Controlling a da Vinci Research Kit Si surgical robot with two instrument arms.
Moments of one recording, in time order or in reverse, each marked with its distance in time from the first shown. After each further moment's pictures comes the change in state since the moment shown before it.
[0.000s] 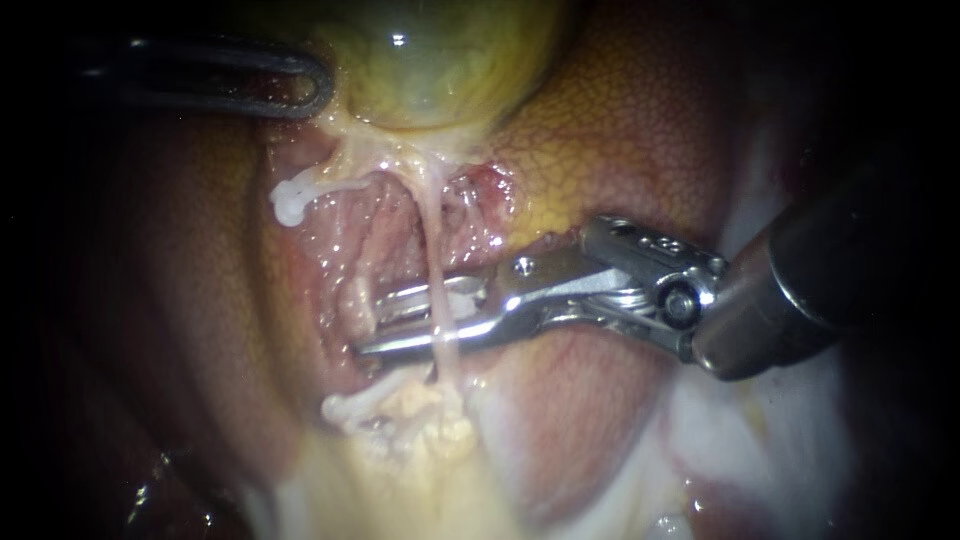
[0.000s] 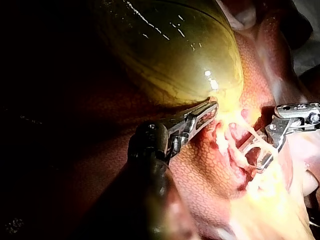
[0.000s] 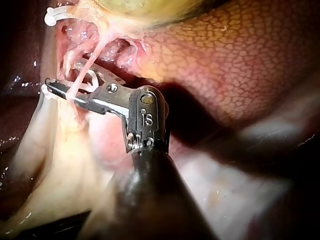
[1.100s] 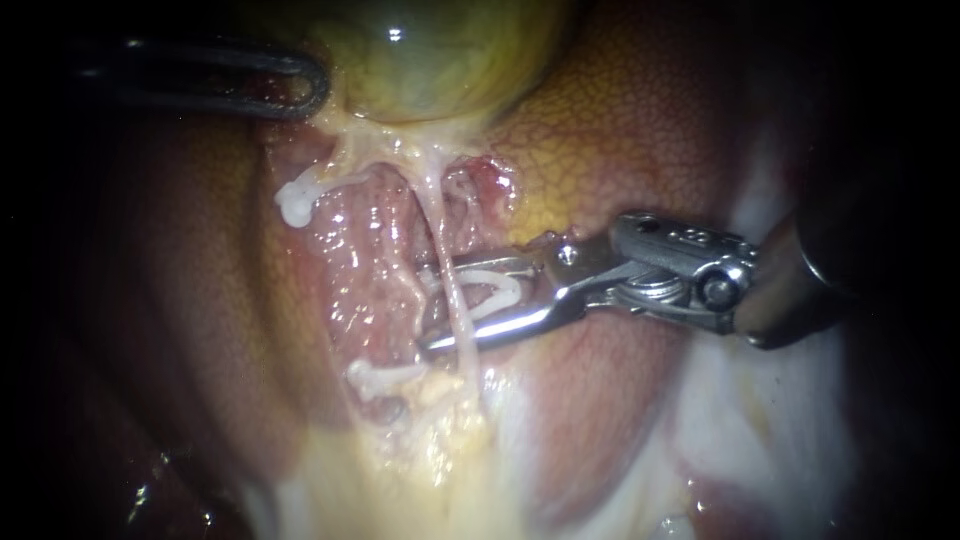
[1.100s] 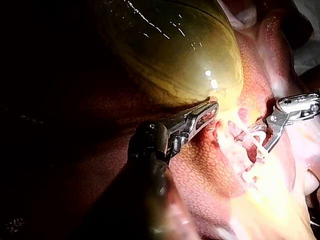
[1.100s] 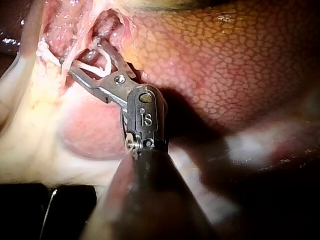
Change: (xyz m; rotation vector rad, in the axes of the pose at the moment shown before) right arm -0.002 0.003 -0.006 -0.213 -0.110 -0.168; left arm 0.000 0.000 0.000 0.001 0.000 0.001
